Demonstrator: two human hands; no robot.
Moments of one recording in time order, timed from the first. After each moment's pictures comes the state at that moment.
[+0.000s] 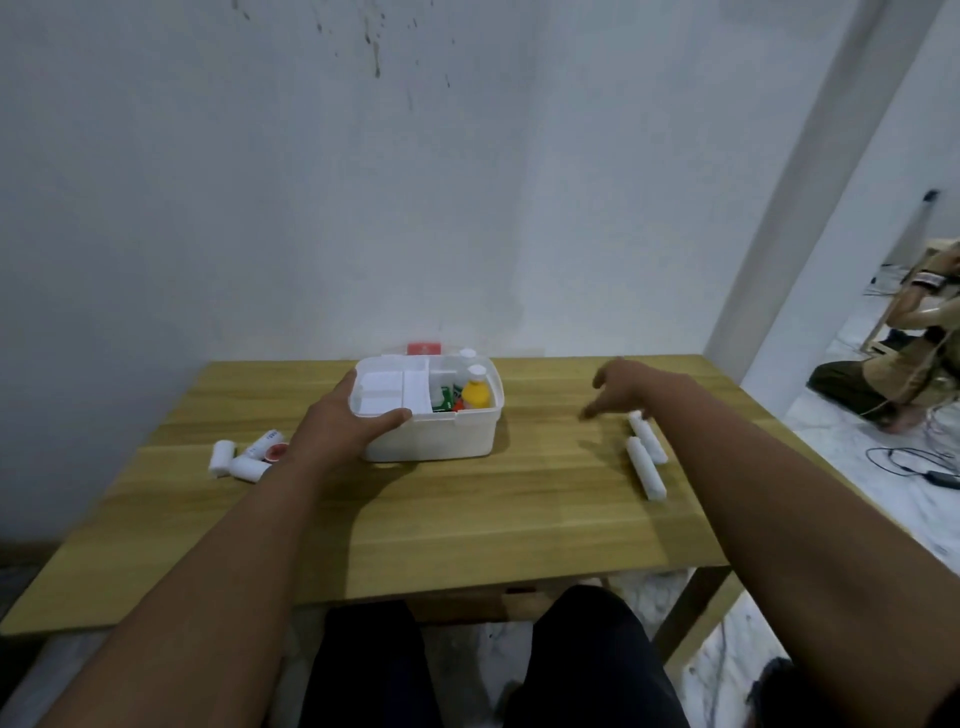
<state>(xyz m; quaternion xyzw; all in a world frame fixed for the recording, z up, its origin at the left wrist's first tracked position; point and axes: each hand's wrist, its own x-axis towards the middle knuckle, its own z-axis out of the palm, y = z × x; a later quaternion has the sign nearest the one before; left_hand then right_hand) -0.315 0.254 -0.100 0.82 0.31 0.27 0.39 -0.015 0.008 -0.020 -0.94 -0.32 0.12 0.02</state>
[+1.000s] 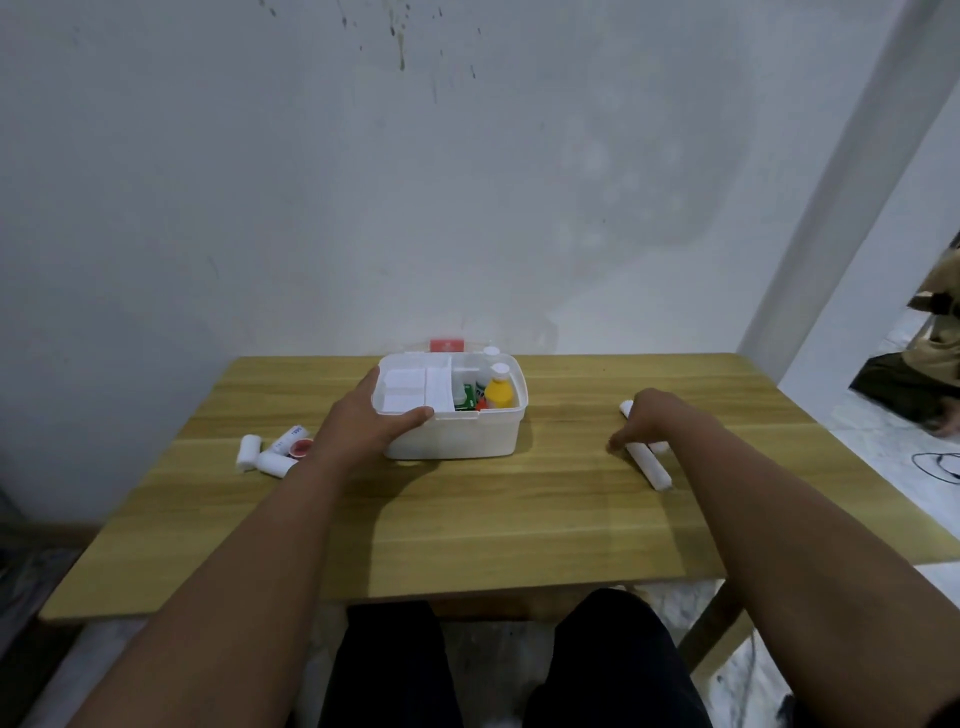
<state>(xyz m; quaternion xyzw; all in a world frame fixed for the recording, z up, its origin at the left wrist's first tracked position) -0.313 0.253 -0.101 0.82 0.32 0.27 0.39 0.006 0.009 -0.079 -0.95 -0.27 0.16 0.00</state>
